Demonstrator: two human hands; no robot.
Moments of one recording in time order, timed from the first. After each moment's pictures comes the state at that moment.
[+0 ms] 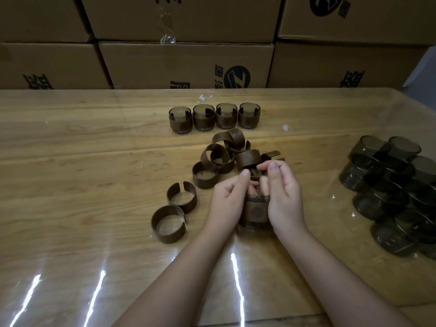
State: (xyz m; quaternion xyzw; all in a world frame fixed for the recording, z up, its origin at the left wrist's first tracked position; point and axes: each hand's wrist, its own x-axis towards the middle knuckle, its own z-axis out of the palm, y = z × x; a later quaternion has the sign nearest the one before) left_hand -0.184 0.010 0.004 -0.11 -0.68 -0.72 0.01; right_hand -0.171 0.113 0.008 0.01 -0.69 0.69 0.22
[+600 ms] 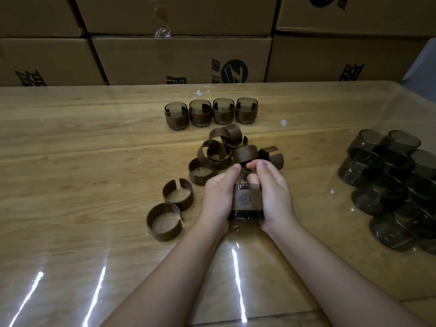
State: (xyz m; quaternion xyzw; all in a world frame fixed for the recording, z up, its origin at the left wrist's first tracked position) left_hand -0.188 0.010 0.007 0.02 -0.59 -0.80 -0.10; right_hand -0.177 0.104 0.006 -0.07 -0.58 0.80 0.10
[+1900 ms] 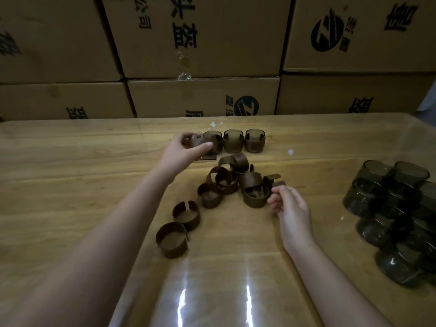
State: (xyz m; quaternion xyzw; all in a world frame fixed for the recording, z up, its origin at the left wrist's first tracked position) left_hand -0.291 -0.074 0.077 -0.03 -0.85 -0.53 0.05; right_hand -0.192 0.148 -0.007 -0.15 -0.60 0.78 0.14
